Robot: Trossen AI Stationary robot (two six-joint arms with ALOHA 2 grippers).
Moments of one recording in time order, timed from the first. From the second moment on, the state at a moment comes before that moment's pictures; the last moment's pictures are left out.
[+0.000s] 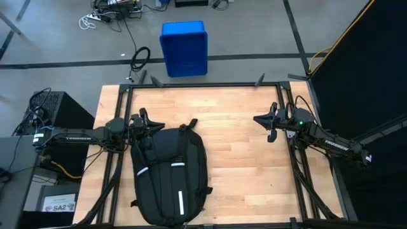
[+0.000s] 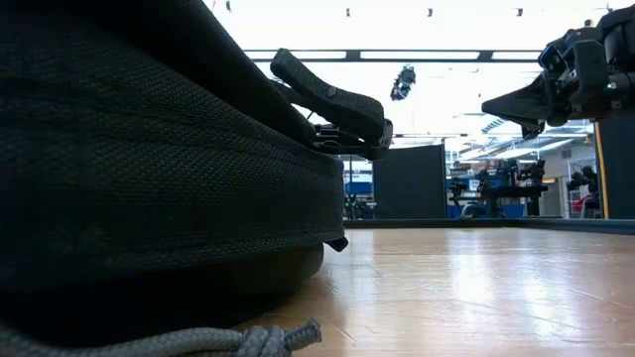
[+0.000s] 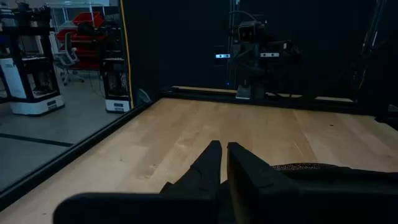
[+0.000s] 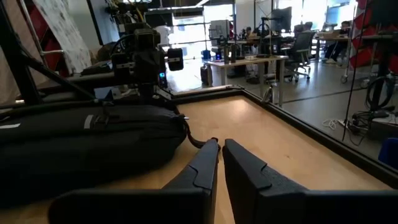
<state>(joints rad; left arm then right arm) 0.10 0.38 0.01 0.40 -0.13 -0.03 -0.48 0.07 0.01 0.07 -0.25 0.08</state>
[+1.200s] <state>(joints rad) 0.11 0.38 0.01 0.40 -0.13 -0.03 -0.48 0.07 0.01 0.07 -0.25 0.08</state>
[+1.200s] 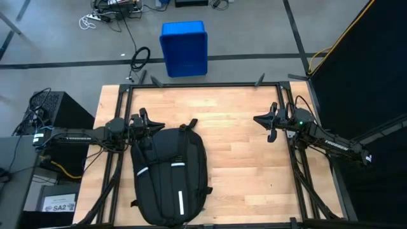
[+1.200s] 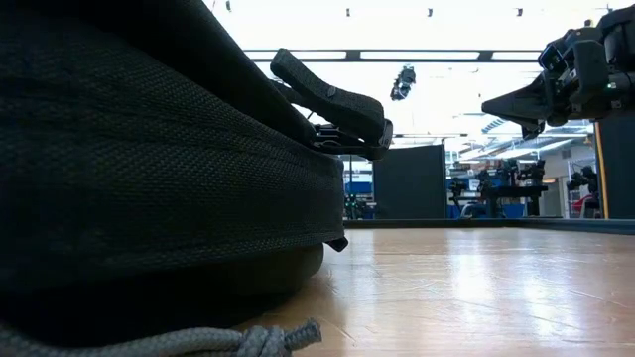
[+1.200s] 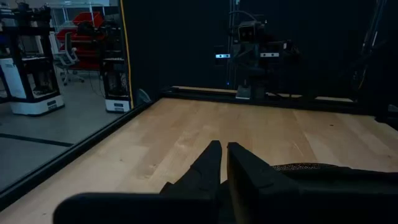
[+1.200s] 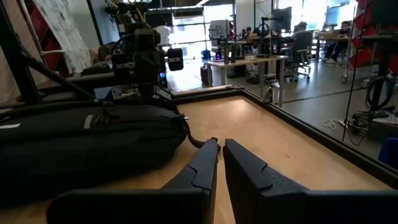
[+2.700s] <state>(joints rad) 0.11 0.38 0.01 0.40 -0.13 -0.03 -0.48 0.07 0.01 0.07 -0.25 0.08</state>
